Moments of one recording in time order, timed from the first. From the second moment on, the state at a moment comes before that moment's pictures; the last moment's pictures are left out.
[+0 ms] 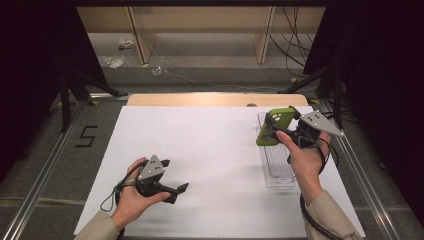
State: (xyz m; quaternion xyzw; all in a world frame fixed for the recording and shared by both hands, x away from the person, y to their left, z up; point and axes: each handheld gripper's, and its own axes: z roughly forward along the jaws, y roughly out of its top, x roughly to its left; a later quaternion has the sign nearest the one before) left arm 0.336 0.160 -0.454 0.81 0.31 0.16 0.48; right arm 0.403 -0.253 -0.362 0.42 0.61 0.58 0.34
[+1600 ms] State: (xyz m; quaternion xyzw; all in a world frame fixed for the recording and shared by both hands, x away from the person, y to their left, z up) left arm 0.336 0.166 -0.455 0.80 0.32 0.16 0.48; right arm 0.409 -0.274 -0.365 0.44 0.60 0.56 0.36
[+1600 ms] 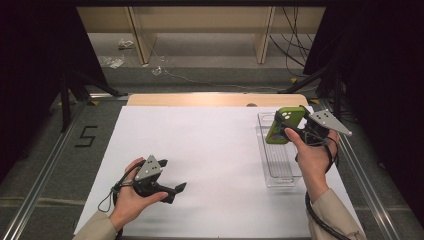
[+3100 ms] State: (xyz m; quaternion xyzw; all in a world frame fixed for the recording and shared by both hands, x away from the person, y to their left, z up) left arm 0.338 0.166 -0.456 0.80 0.32 0.16 0.48; right arm 0.424 -0.277 -0.375 0.45 0.62 0.53 0.38
